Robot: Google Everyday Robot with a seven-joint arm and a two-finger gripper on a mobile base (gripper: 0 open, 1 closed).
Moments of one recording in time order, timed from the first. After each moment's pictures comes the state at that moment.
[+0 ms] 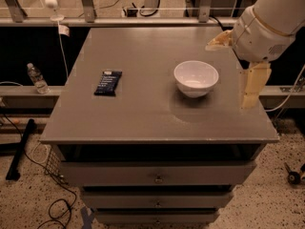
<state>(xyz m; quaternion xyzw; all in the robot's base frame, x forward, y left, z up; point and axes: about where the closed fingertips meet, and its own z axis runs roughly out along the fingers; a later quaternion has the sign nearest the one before) 0.502 -0.162 0.943 -0.79 0.59 -0.01 0.17</state>
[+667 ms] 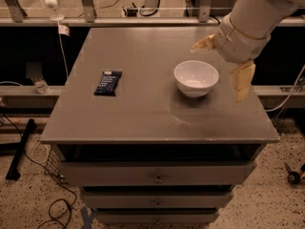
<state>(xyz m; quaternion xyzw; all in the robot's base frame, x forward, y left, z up) 0.543 -0.154 0.918 -0.86 0.49 -0.07 0.14</state>
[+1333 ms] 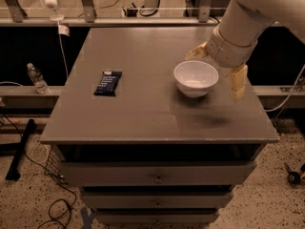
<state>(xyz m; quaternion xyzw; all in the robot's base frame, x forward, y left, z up) 0.573 -0.157 0.890 -0.90 0.42 -0.10 0.11</state>
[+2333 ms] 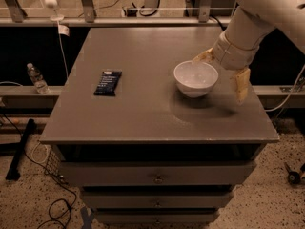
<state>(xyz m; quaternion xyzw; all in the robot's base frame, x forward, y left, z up) 0.598 -0.183 0.859 -0.90 0.42 -0.06 0.11</state>
